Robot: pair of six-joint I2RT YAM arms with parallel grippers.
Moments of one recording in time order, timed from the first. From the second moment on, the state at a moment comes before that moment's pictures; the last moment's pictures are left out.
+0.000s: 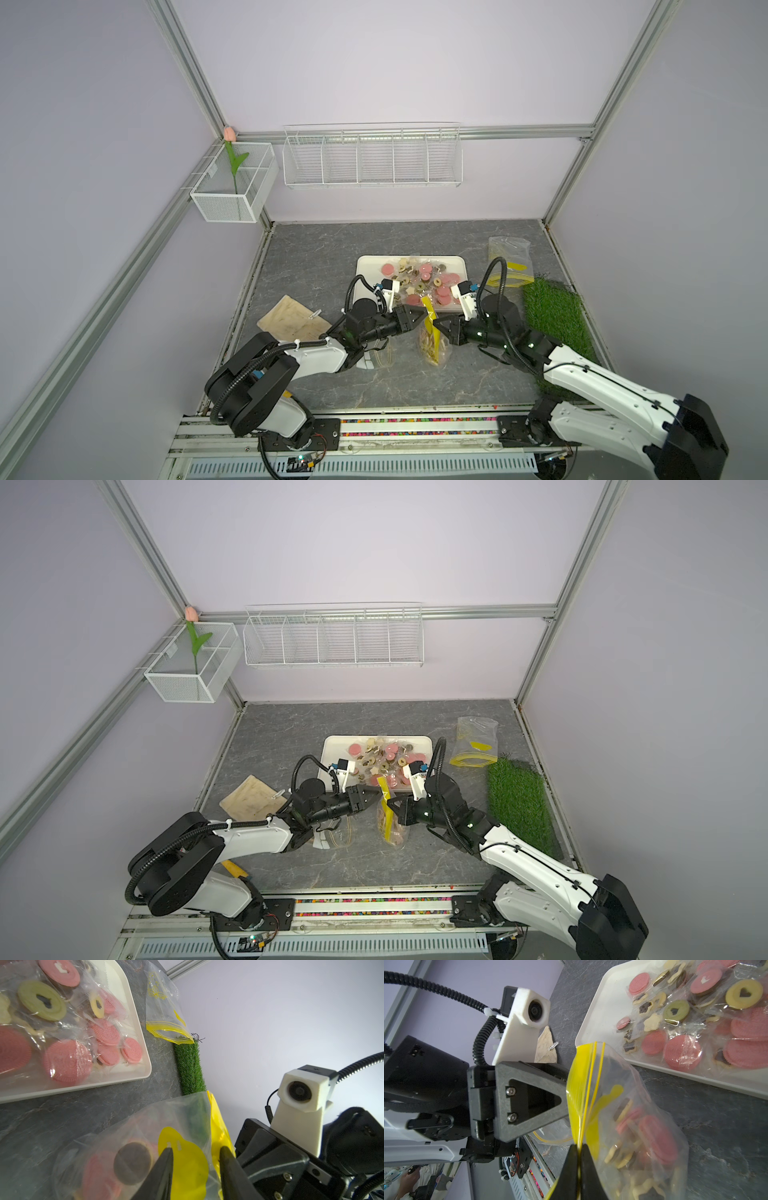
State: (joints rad) left arm -0.78 1.48 0.49 0.84 0.47 -1.10; right arm 0.75 1.01 0.60 -0.10 -0.29 0.67
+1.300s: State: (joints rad) left arm -0.78 1.45 0.52 0.81 0.47 -1.09; right arm 0.75 1.02 0.60 -0.08 -0.32 0.67
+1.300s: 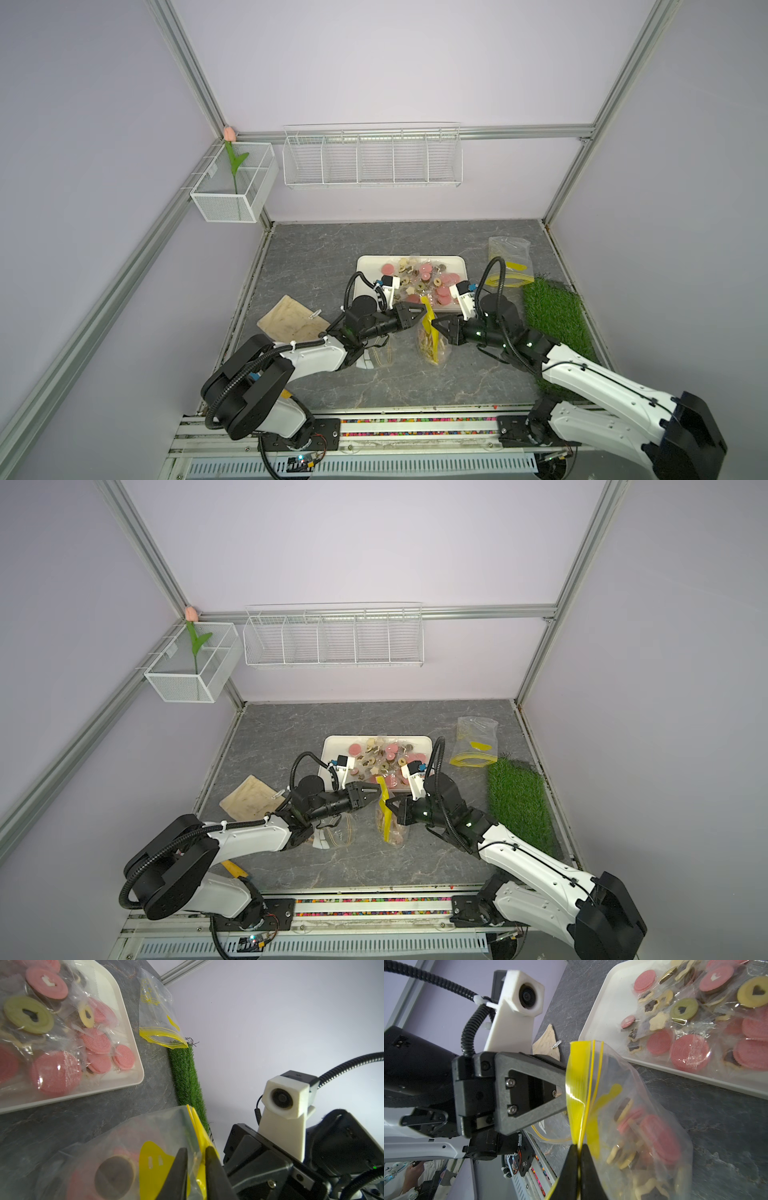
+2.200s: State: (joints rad) left arm -0.78 1.27 0.72 0.19 0.44 -0.99; right arm 0.75 0.97 0.74 -0.26 -0.22 0.57
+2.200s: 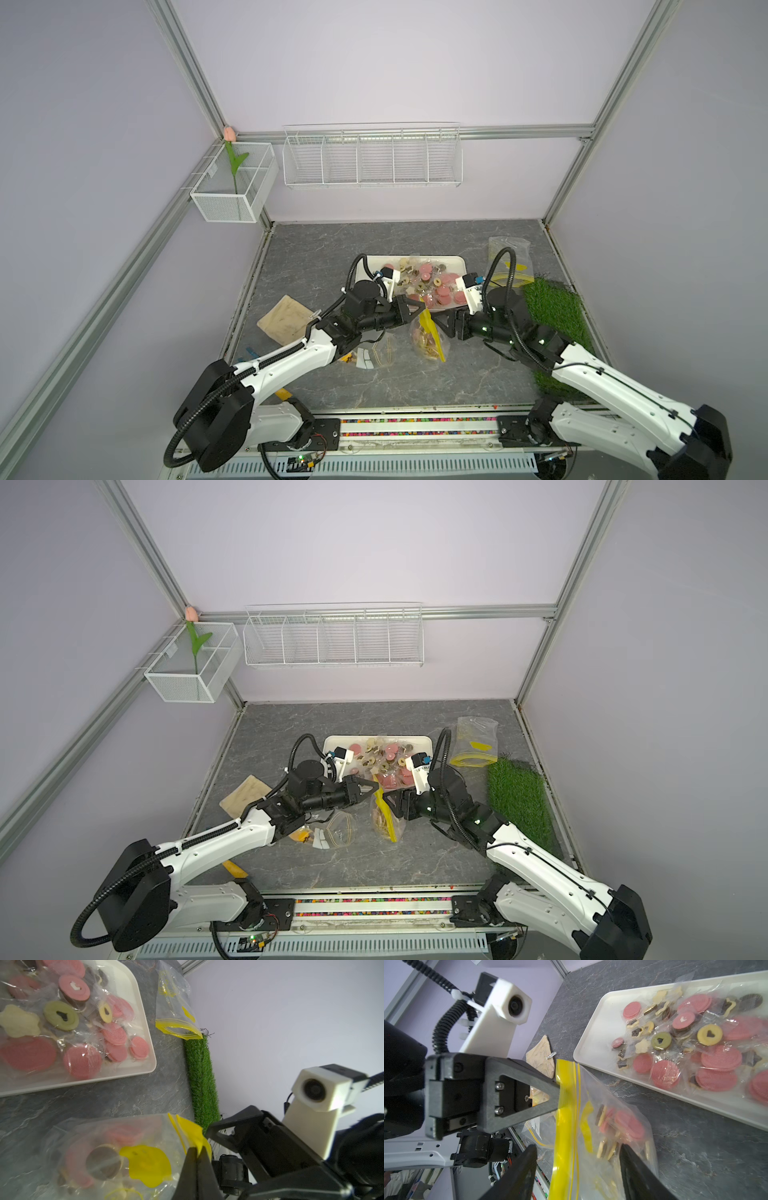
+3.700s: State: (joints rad) left arm -0.78 1.27 0.86 -0.12 0.44 -0.97; right arm 0.94 1.17 0.90 -0.41 0.10 0.49
